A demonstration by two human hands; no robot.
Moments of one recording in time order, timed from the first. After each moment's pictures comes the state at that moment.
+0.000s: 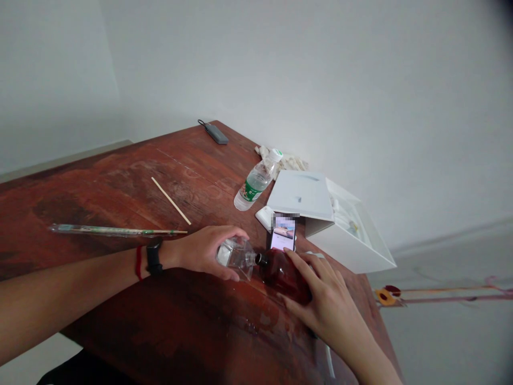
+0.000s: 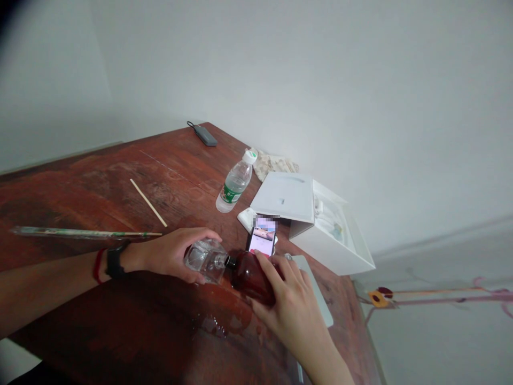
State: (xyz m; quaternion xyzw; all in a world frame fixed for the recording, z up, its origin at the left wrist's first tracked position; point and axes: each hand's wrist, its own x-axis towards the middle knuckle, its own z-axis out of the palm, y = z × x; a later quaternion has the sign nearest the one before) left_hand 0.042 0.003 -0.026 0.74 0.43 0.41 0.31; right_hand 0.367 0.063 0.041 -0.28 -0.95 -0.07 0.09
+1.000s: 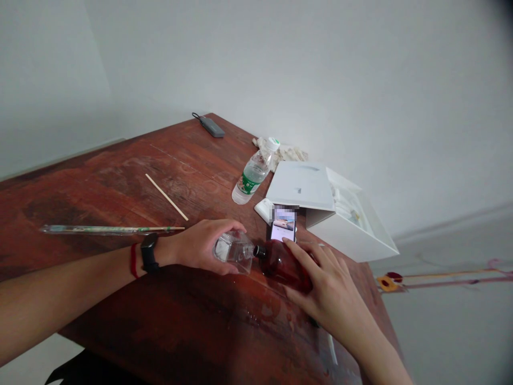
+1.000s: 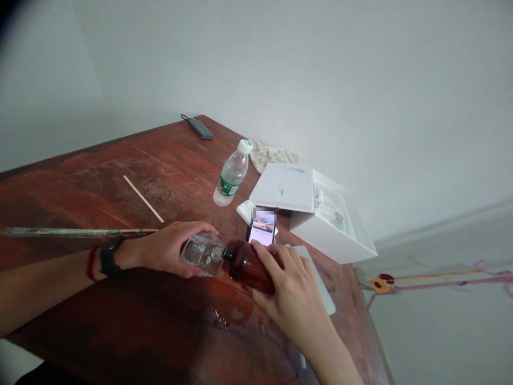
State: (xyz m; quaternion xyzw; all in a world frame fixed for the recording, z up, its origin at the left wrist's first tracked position) left_hand 0.041 0.001 -0.022 0.74 0.47 0.38 0.29; right_hand 0.361 0.060 0.048 -0.29 -0.95 -0.07 0.09
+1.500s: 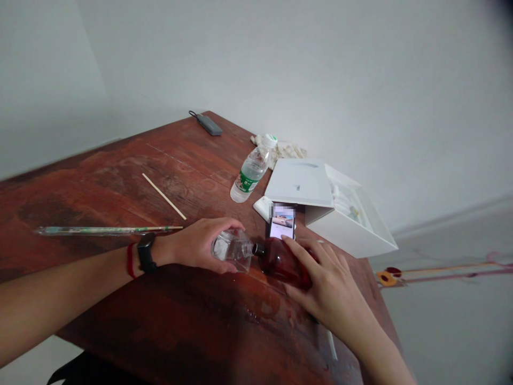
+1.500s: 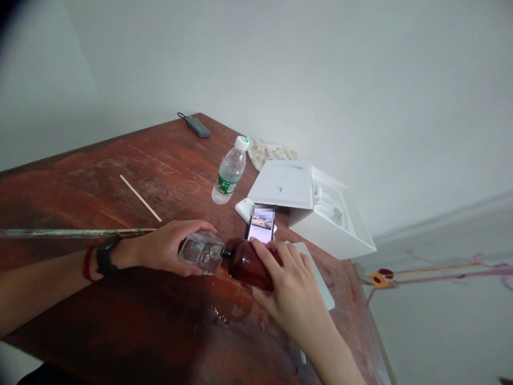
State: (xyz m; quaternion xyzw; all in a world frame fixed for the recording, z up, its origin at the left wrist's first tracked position) left_hand 0.042 0.002 -0.021 0.74 0.47 0.38 0.29; right_hand 0.360 0.060 0.049 -0.30 -0.95 -0.07 0.08
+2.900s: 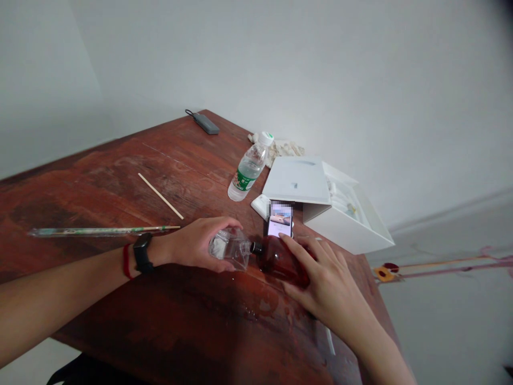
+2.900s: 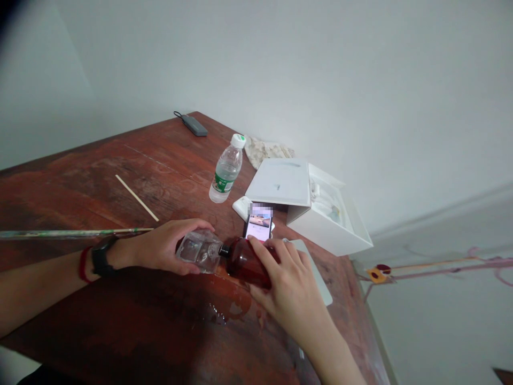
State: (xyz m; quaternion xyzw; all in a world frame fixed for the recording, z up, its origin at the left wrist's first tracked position) left_hand 0.042 0.002 -0.018 0.74 0.46 0.37 0.31; right_hand 0.358 0.057 0.054 -0.30 -0.95 -0.08 0.08
